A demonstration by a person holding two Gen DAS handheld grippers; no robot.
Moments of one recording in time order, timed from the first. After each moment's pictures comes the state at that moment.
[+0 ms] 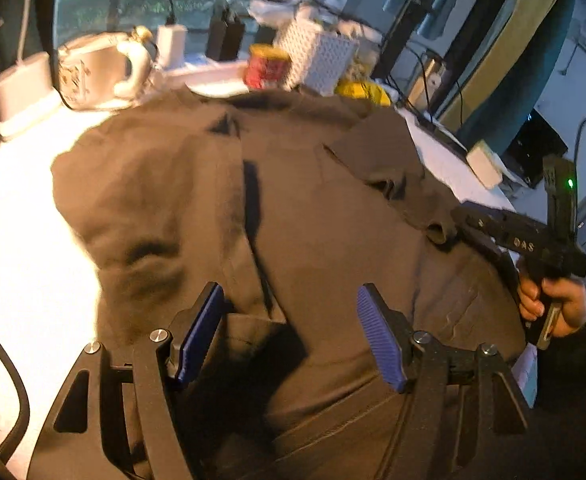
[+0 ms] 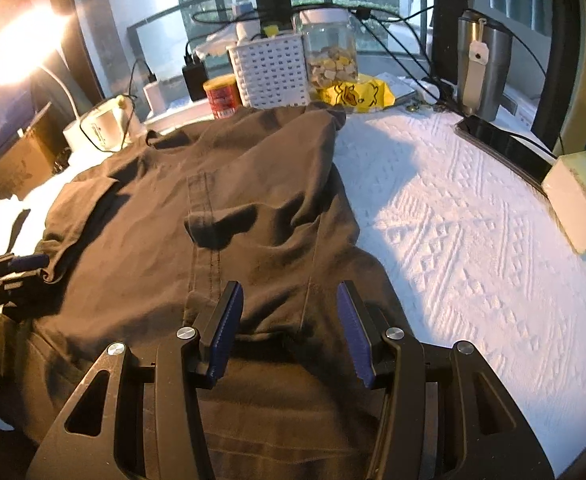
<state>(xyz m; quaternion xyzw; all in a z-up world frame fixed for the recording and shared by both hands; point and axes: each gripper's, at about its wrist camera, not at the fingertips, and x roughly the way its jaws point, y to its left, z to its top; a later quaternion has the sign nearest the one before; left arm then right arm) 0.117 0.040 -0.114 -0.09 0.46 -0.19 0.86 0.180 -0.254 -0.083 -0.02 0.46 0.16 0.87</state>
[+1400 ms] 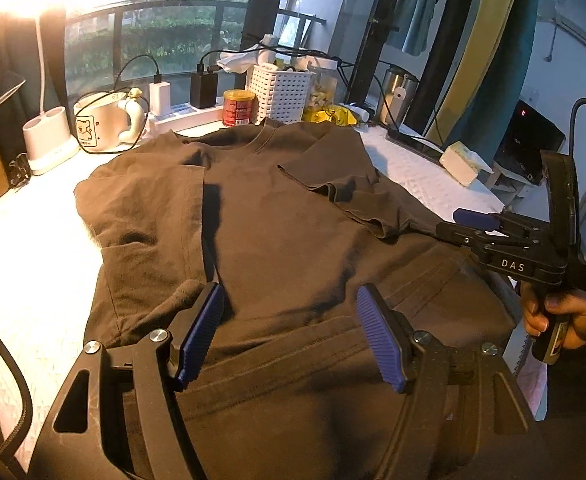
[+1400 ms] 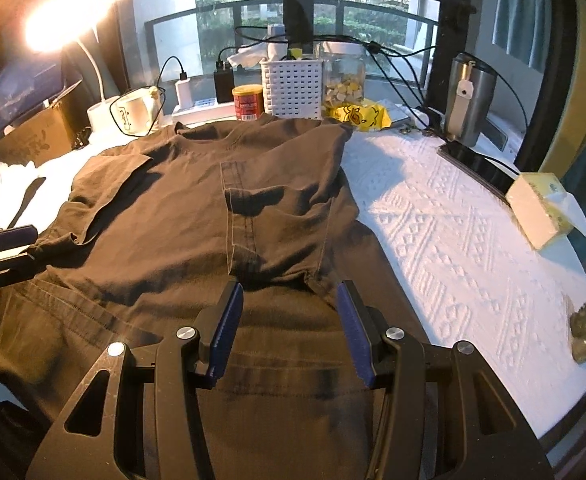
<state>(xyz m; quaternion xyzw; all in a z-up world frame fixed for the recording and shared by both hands) 0.040 -0.003 -0.075 -0.05 0.38 -0.16 0.91 0.109 -0.251 -0.050 -0.07 0.42 0.16 0.89</state>
